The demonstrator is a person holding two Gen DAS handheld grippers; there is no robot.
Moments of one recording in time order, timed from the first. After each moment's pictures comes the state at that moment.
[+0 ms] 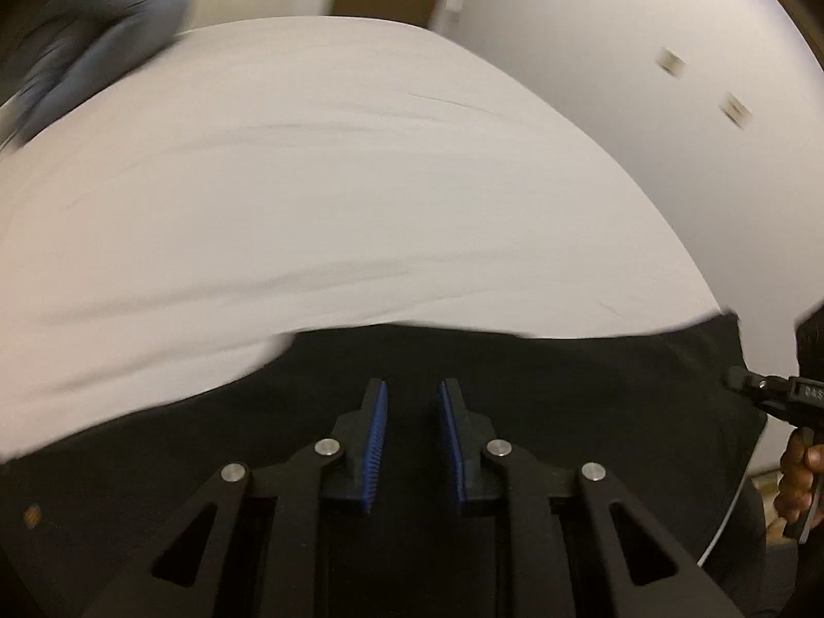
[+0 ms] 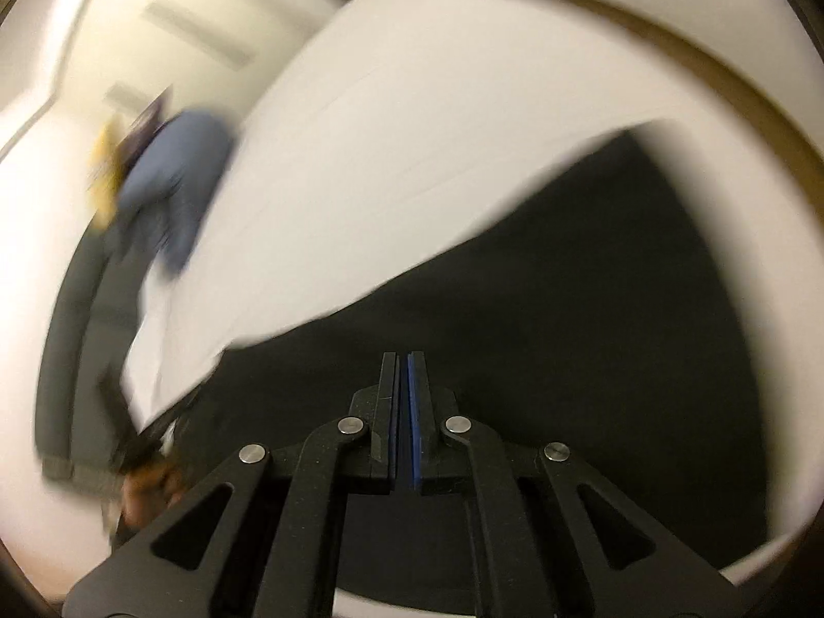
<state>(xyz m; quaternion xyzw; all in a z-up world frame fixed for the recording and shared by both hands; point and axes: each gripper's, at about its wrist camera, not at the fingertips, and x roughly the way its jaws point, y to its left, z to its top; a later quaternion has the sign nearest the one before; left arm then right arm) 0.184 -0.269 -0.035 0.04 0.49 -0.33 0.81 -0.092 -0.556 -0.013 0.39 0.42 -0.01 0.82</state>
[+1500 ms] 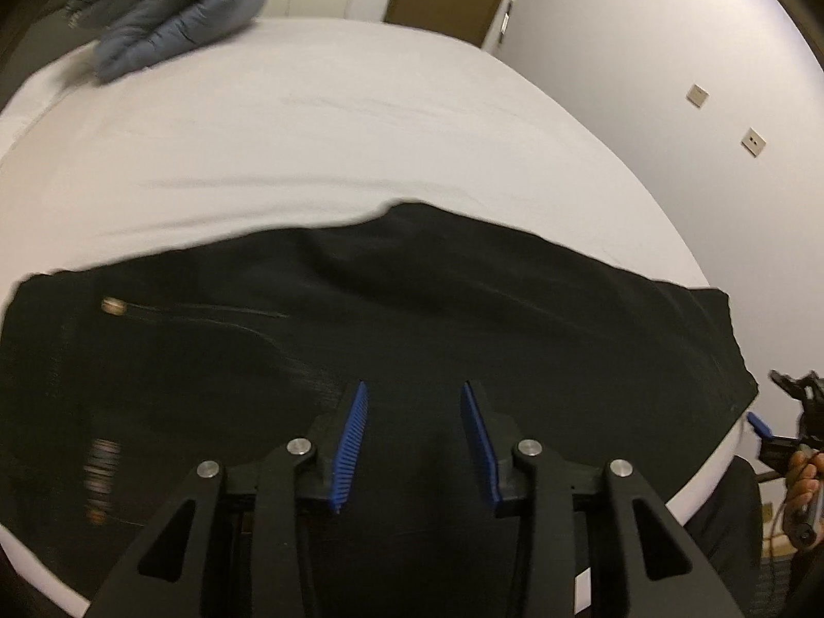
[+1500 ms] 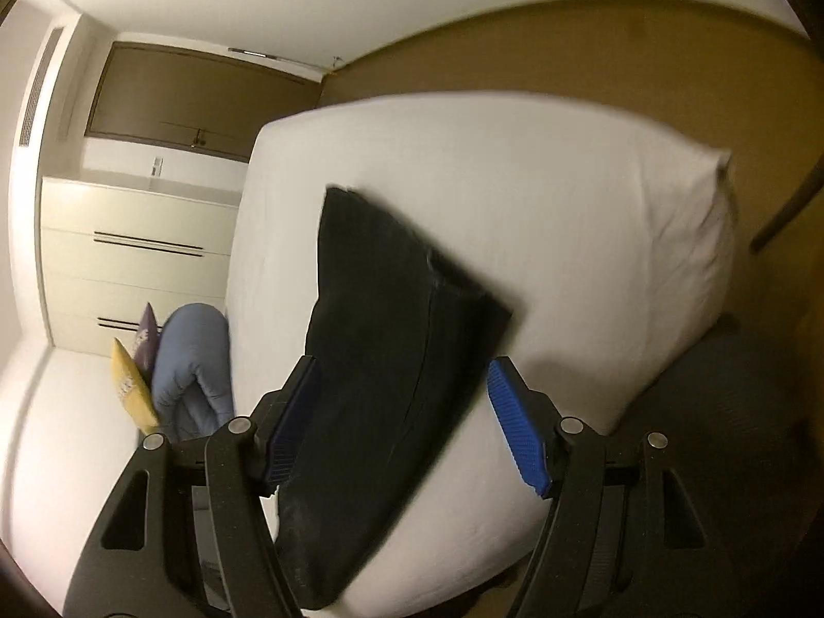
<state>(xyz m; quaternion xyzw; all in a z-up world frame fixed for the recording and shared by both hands) 0.099 -0.176 -0.032 -0.01 0.49 -0.26 0.83 -0.228 -0.583 -0.059 0.62 0.24 -0.19 0.72</state>
